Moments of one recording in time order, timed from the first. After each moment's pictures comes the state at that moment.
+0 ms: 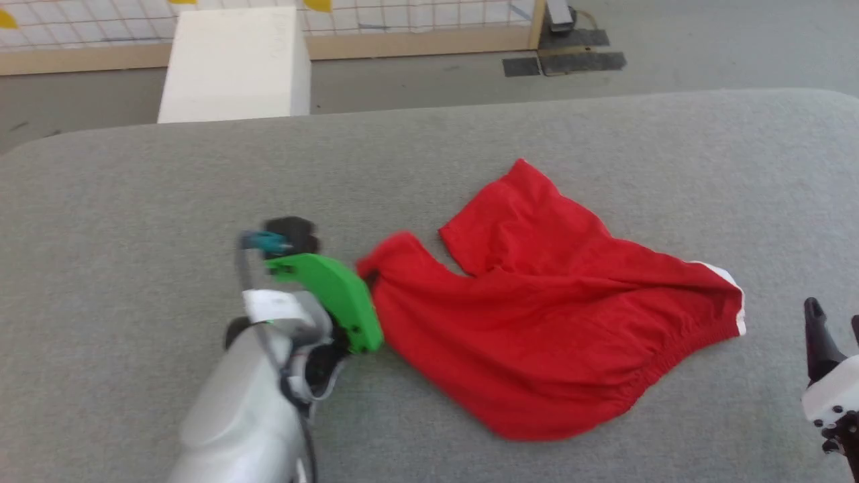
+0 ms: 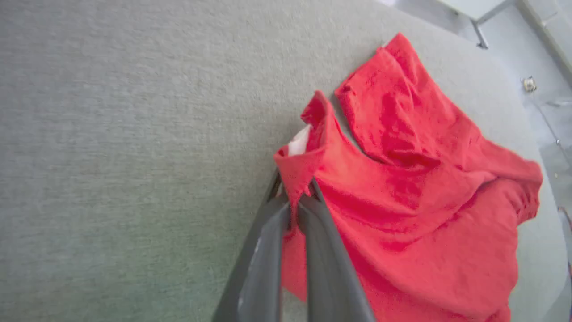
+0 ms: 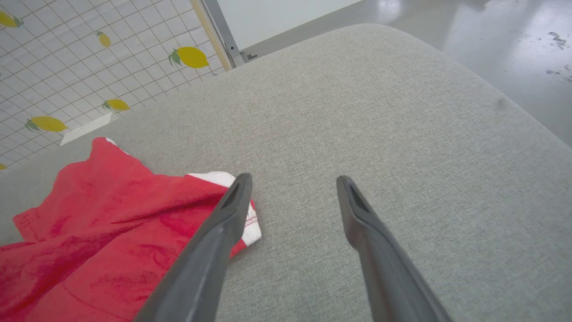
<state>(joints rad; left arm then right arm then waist) -0.48 0.13 -0.38 0.44 -0.73 0.08 0.39 -0.08 -0.05 -0.45 0.03 0.28 0.13 0.35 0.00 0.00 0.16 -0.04</state>
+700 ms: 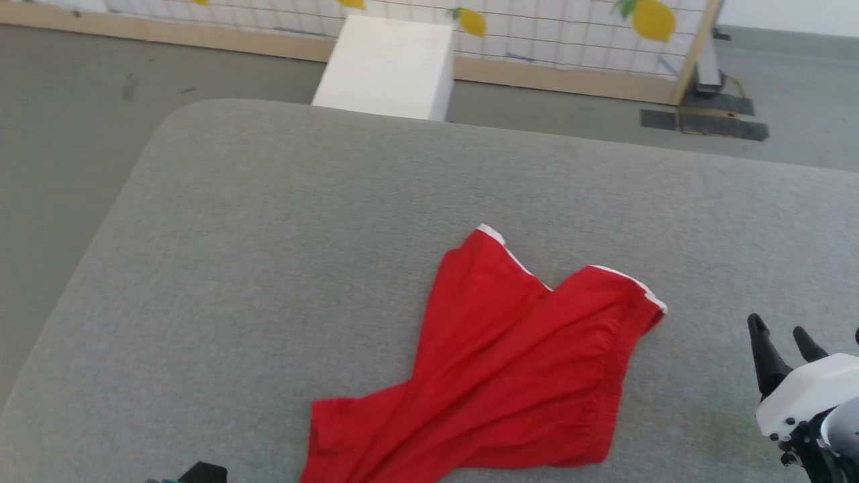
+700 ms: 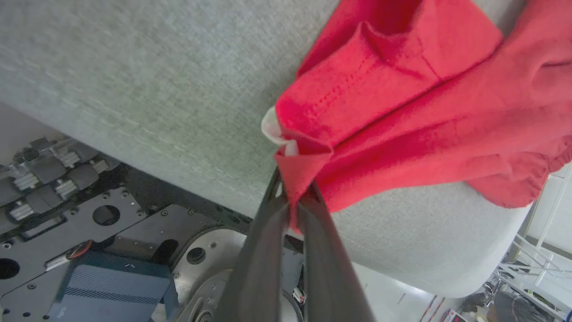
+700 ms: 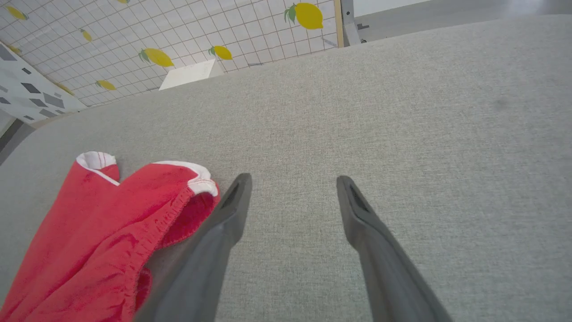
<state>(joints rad) 0.27 0.23 -0.21 -0.11 -0.98 0.35 0.60 -0.05 -0.05 -0.34 0.05 0.29 0.13 0.36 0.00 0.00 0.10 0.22</state>
